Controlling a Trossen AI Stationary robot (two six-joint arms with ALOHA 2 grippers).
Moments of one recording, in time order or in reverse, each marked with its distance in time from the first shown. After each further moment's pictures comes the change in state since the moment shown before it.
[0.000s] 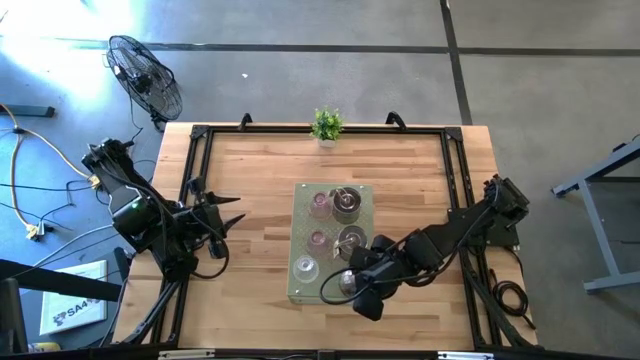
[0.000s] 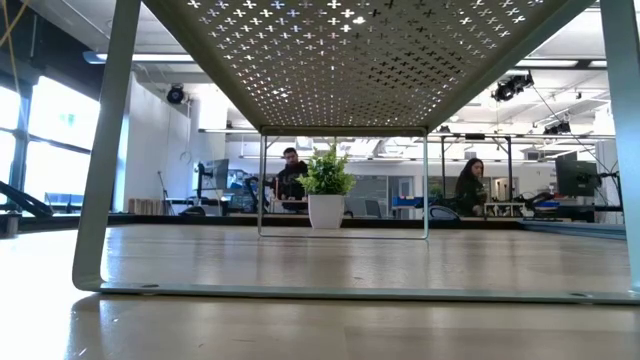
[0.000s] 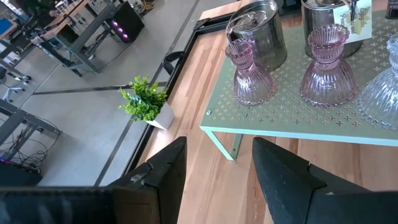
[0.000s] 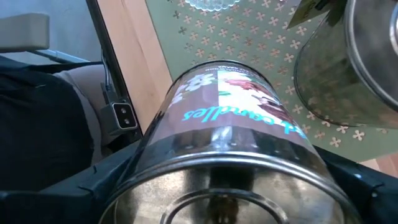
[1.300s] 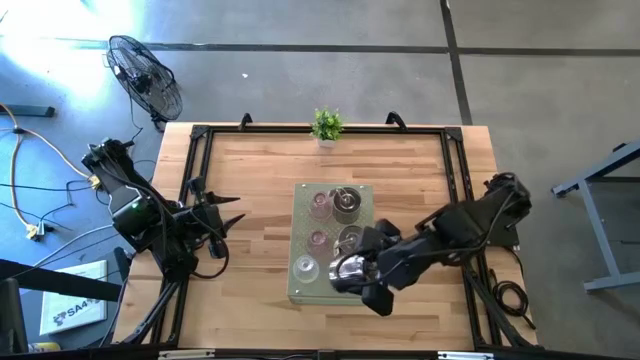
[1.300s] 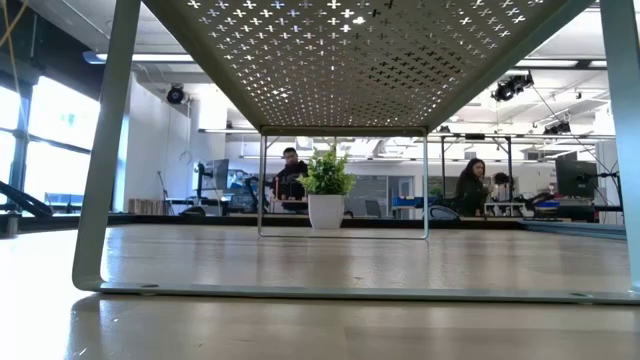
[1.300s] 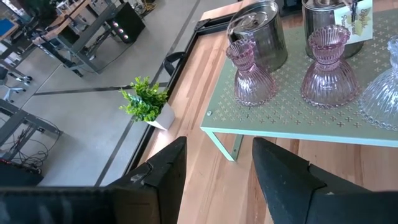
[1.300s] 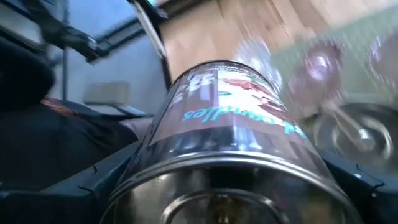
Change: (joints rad) left arm 0.000 0.000 0.000 0.000 -0.004 0.000; right arm 0.006 0.004 0.381 -0.086 0.088 -0.082
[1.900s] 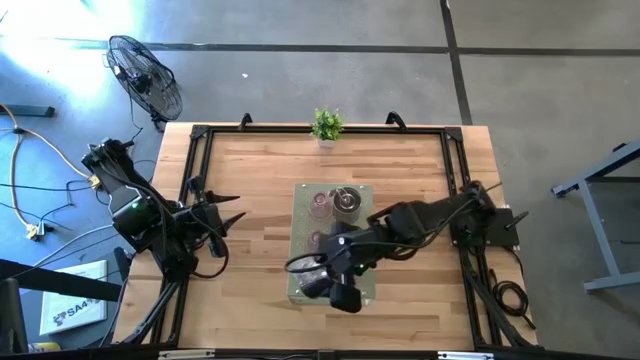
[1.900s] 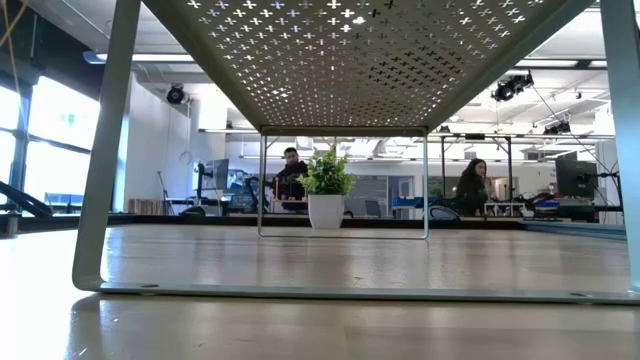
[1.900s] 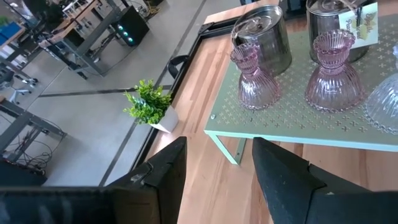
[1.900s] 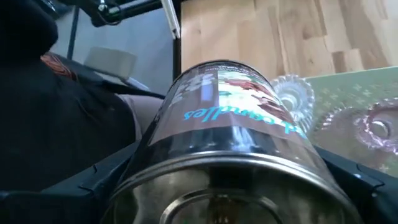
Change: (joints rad) left arm 0.000 0.000 0.000 0.000 -0.022 0.000; right arm -0.133 0.222 0.172 0.035 -0.233 -0.301
